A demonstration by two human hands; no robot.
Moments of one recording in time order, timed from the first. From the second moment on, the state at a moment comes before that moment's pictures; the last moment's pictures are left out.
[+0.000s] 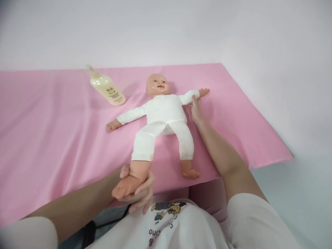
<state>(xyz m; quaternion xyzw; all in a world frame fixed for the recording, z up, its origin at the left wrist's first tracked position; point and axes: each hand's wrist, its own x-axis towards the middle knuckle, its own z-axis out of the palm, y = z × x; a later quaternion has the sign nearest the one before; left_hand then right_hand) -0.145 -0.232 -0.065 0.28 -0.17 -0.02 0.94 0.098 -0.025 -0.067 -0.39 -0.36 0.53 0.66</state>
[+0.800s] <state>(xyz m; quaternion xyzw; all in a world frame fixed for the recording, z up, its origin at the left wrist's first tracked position) -0.155 -0.203 -0.047 0.23 0.14 0.24 0.93 0.088 -0.043 -0.064 -0.36 -0.75 0.30 0.48</state>
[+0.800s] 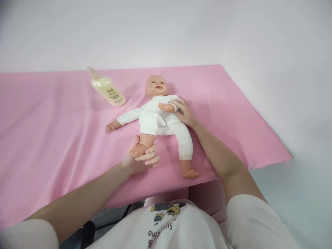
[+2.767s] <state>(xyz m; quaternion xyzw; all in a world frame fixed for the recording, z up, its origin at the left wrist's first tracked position) -0.150 -0.216 -0.048 0.27 0.08 0.20 0.94 0.087 -0.041 -0.076 -0.37 -0.70 0.26 0.56</state>
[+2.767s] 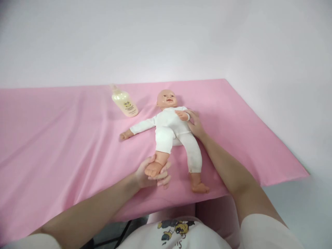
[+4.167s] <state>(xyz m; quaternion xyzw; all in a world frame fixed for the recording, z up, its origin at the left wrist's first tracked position) -0.156 -0.218 -0.041 0.16 0.10 0.32 0.93 0.088 -0.057 -0.061 -0.28 -0.84 0.04 0.45</state>
